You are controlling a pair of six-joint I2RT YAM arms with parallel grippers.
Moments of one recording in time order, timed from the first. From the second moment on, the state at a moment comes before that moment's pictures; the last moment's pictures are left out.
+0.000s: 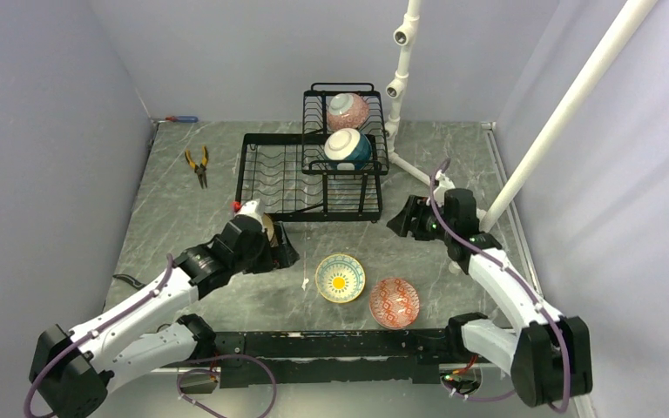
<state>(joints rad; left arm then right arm) -0.70 0.90 0.63 -0.49 -0.09 -0.82 0.18 1.08 0.61 -0.16 -0.35 0.40</state>
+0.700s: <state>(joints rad) -0.89 1.28 0.76 -0.36 -0.02 -0.72 0.18 0.95 0.48 -0.09 -0.43 0.42</state>
